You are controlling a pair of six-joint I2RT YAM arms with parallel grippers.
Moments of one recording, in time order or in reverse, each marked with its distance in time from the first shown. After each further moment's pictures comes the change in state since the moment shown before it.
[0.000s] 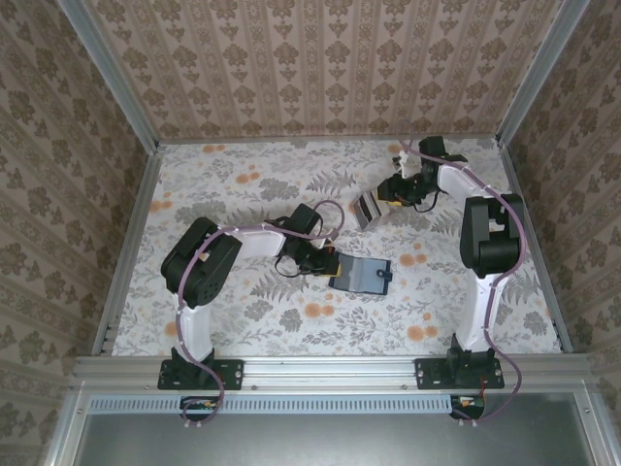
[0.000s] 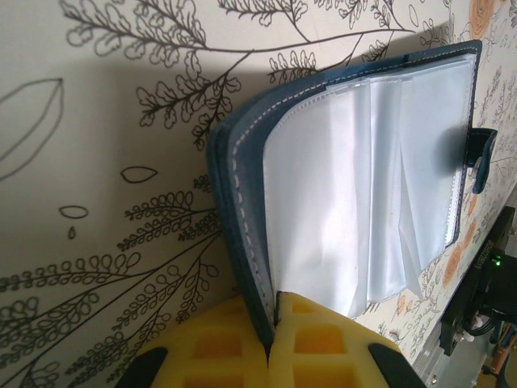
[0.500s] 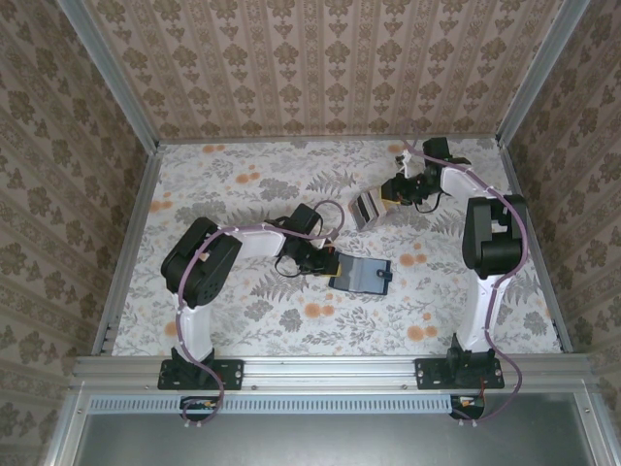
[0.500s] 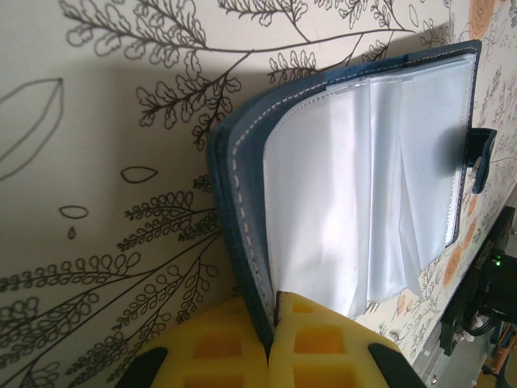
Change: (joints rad) left arm 0.000 0.000 0.000 0.000 0.000 0.000; right arm -0.019 -0.016 -0.035 0.059 -0.043 0.021
